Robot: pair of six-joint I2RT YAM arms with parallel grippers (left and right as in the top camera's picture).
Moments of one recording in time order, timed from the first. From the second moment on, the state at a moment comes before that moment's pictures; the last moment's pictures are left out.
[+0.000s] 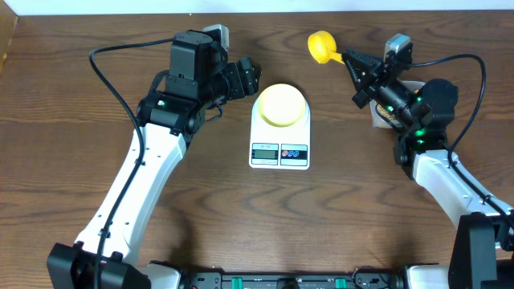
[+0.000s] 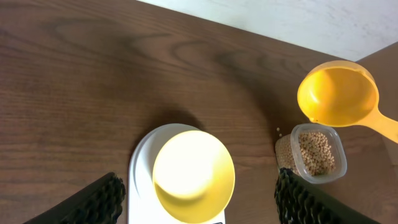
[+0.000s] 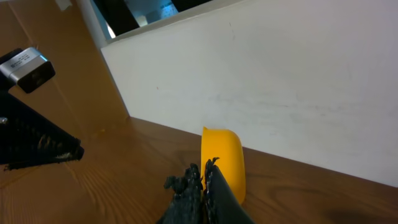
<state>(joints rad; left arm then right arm) -0.28 1.51 1.33 -0.49 0.25 -0.46 0.07 1.55 0.79 0.85 -0.68 0.29</state>
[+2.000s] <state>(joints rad) -0.28 1.51 1.33 -0.60 0.20 -0.40 0.07 1.55 0.79 0.79 -0.68 0.30</state>
